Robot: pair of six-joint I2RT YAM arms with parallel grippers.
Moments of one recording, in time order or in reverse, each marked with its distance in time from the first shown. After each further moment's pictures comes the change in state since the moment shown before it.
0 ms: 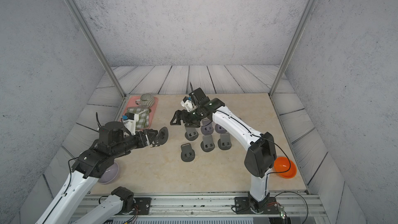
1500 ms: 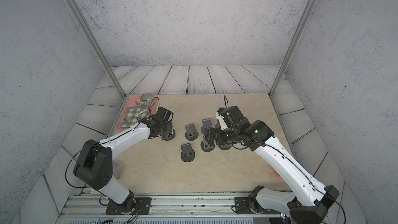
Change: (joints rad) left arm -0.103 0.846 0.169 0.196 -0.457 0.025; right arm -0.005 -0.672 -0.399 -0.280 0.459 -0.084
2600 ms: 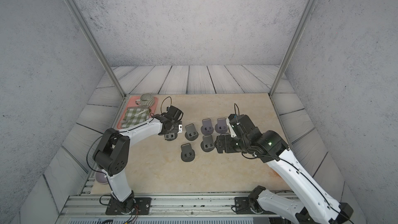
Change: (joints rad) left arm -0.049 0.207 0.150 -0.029 -0.087 0.013; right arm 0.000 -0.140 -0.070 -0.090 0.092 0.044
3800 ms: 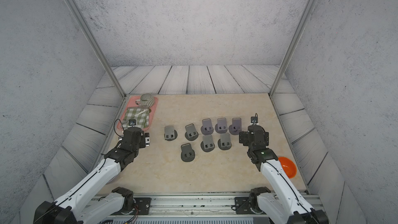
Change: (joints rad) left arm 0.264 -0.850 -0.735 0.331 -0.154 0.346; right arm -0.509 -0.067 -0.761 1.016 0.352 -0.479
